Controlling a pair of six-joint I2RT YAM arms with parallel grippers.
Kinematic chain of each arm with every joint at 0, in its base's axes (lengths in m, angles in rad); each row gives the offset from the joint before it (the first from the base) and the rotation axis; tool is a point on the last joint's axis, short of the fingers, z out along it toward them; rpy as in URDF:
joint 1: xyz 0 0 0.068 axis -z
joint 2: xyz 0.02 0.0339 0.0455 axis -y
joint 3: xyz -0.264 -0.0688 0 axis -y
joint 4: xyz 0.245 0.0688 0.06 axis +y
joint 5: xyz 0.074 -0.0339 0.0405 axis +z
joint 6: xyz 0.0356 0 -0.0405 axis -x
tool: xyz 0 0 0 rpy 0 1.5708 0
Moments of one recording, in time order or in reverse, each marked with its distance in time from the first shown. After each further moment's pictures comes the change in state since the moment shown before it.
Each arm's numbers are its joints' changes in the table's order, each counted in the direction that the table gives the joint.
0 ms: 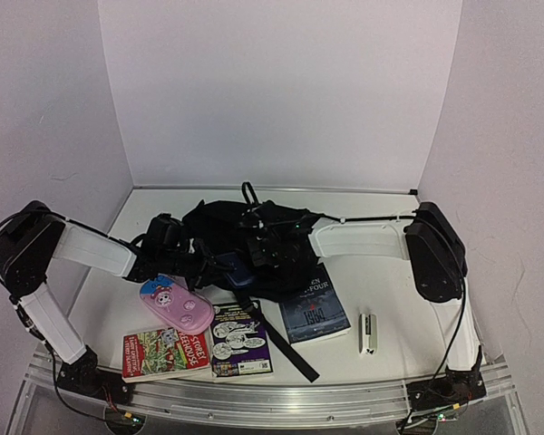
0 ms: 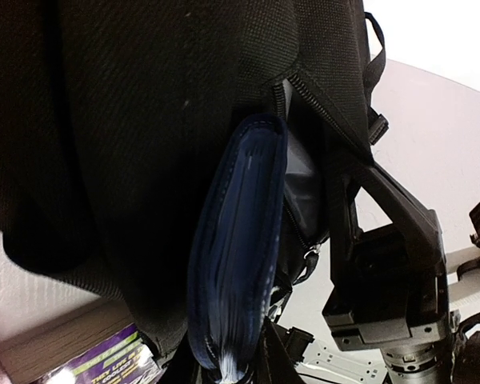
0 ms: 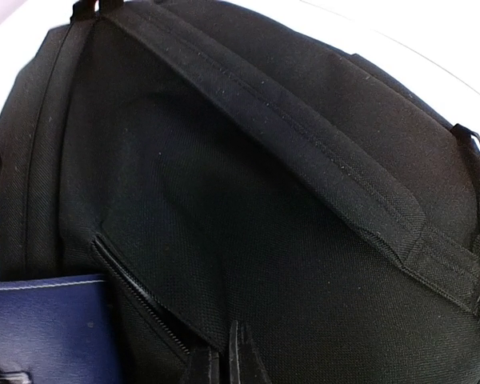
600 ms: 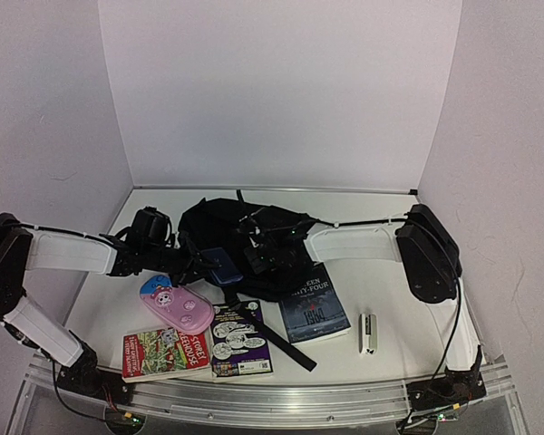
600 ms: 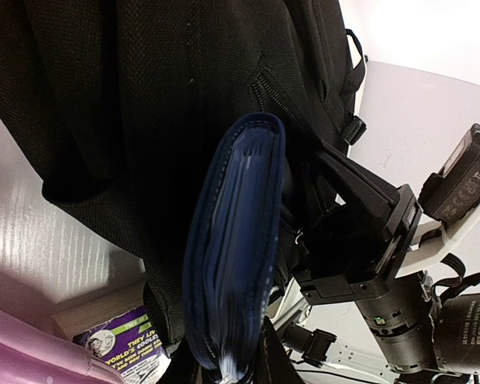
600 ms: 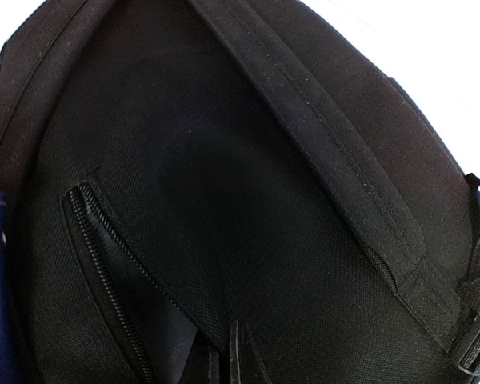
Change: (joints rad) left arm -0.047 0.176 -0.012 0.231 0.047 -0.145; right arm -0.004 -0.039 0.000 -0.031 0.009 0.175
